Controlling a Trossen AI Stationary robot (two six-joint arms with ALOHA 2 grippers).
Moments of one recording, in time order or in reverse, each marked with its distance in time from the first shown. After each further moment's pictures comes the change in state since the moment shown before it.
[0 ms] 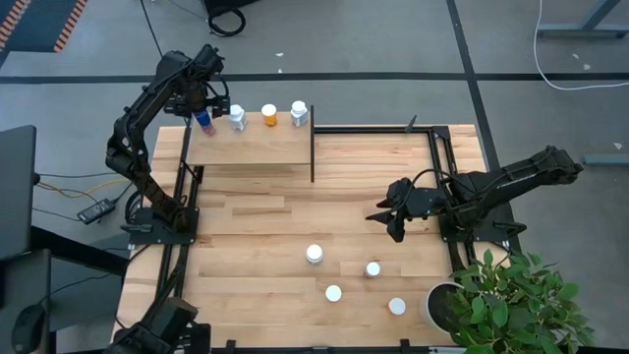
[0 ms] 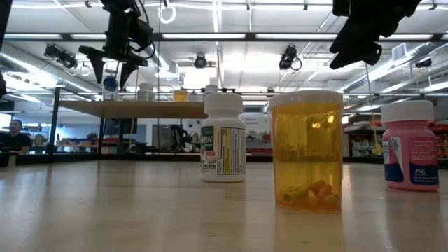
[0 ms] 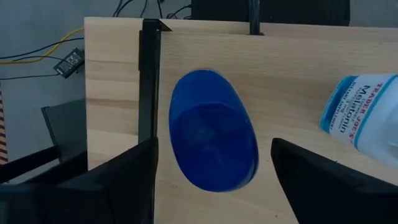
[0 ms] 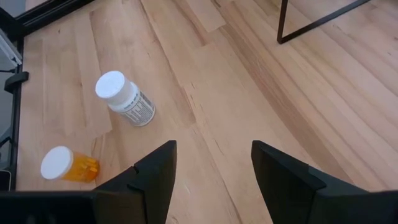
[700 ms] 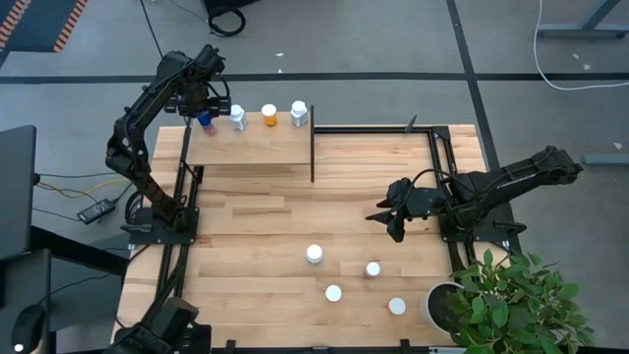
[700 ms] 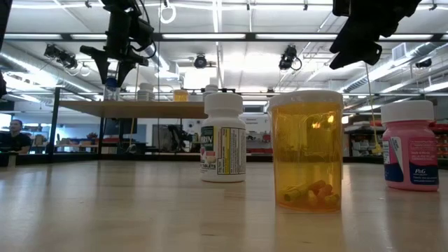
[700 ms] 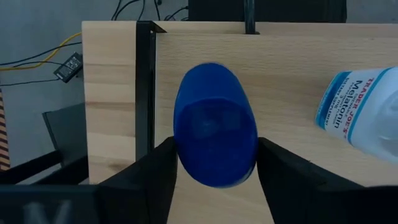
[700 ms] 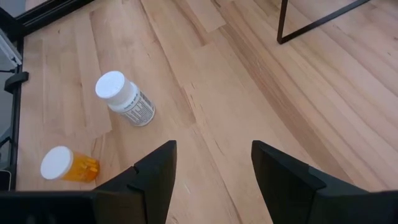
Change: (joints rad) left arm -0.001 0.000 0.001 0.002 0.000 0.019; right arm 0.000 0.000 0.000 0.000 0.000 0.000
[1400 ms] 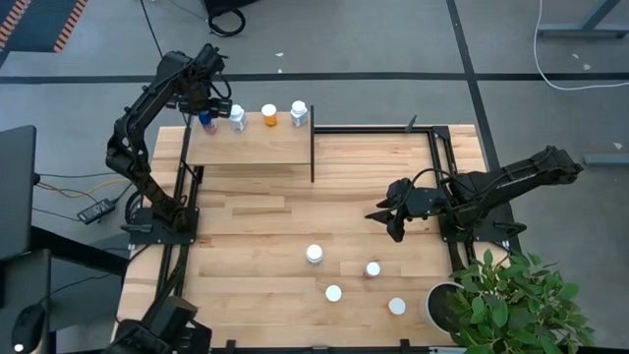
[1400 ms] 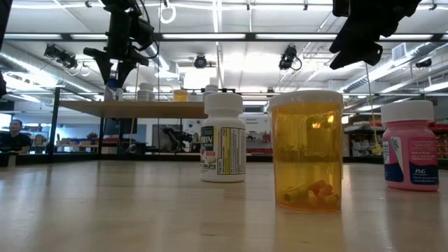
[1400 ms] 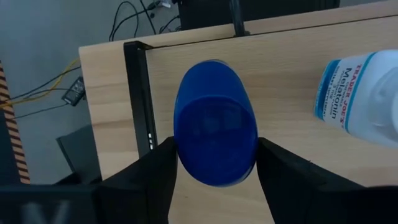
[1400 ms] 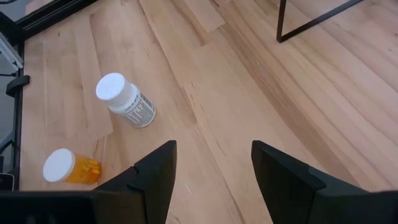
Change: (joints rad) left arm 0.000 0.000 0.000 0.024 0.000 0.157; right arm 0.000 0.000 0.000 0.000 0.000 0.019
